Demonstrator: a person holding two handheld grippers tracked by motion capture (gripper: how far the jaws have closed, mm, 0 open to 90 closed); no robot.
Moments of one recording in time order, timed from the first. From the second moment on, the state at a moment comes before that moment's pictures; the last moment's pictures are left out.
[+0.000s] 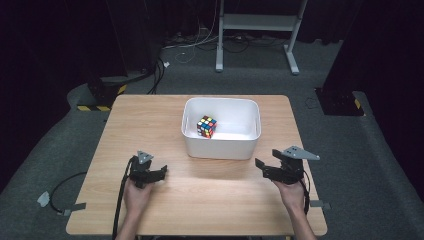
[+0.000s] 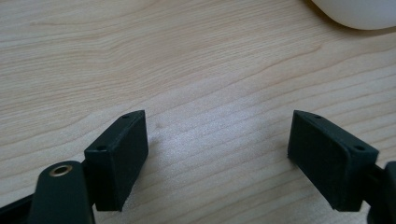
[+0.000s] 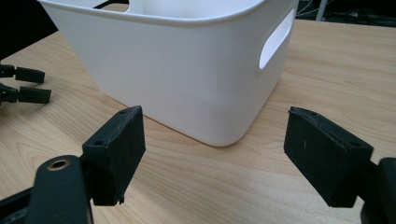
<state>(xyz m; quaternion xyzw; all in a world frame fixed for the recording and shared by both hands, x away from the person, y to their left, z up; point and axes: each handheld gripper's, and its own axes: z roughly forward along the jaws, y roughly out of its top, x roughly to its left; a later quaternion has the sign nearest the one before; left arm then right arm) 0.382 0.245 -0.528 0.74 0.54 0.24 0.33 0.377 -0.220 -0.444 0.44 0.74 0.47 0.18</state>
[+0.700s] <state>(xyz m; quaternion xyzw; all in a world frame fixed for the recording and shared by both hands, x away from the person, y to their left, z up) 0.382 0.245 -0.528 0.74 0.54 0.24 0.33 0.378 -0.222 -0.463 0.46 0.74 0.46 0.18</state>
